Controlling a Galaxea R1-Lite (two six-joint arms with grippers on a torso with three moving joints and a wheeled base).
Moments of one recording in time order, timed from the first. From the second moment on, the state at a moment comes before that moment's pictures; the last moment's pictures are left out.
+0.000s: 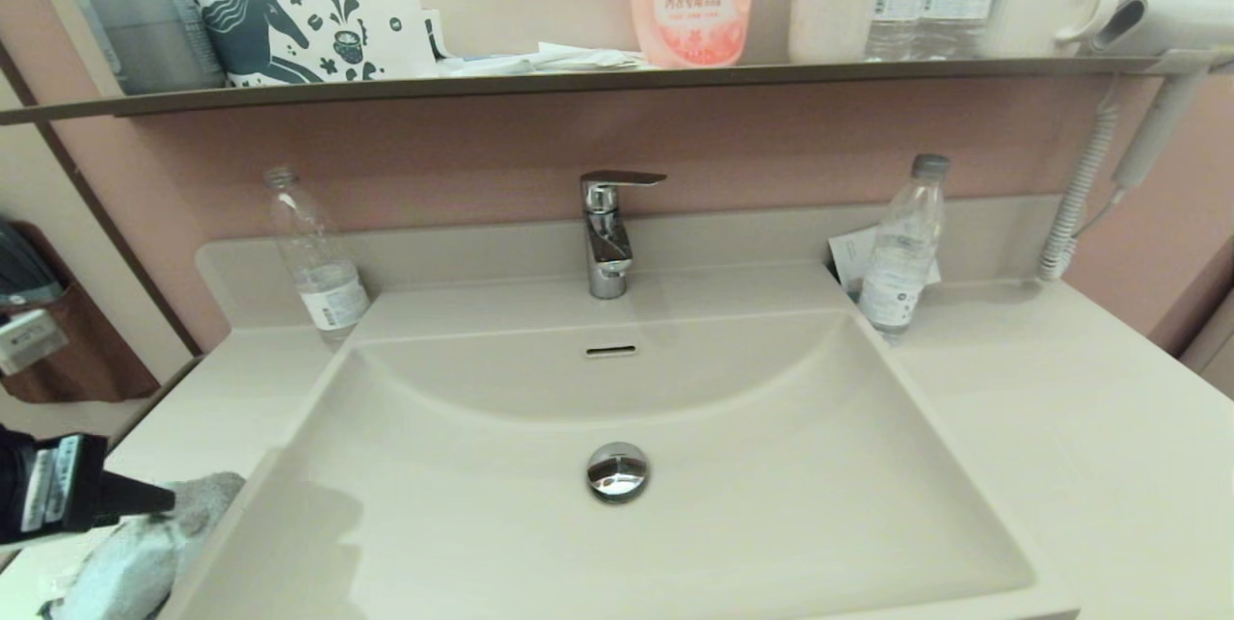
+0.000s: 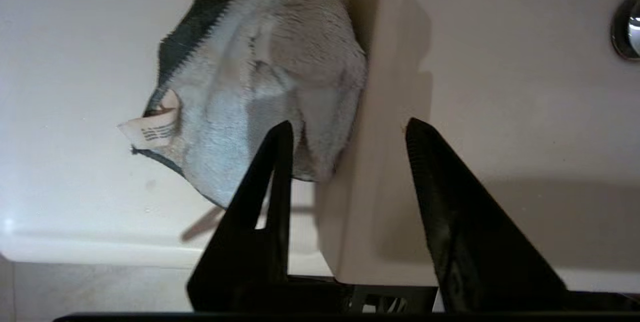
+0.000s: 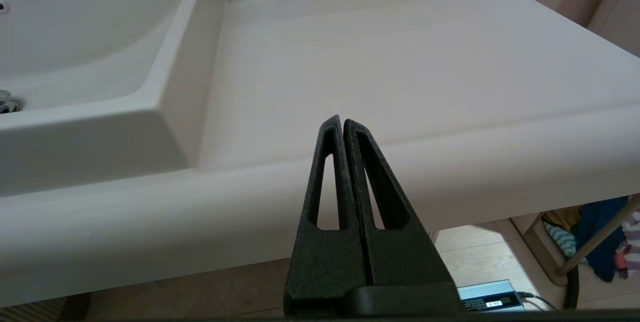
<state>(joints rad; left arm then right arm) 0.30 1.24 -1.01 0.77 -0.15 0.03 0.00 0.00 0.00 -0.01 -0.03 0.06</state>
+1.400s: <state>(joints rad) 0.54 1.44 -0.86 0.59 -0.28 0.13 0.00 0.00 0.00 -0.01 -0.03 0.05</state>
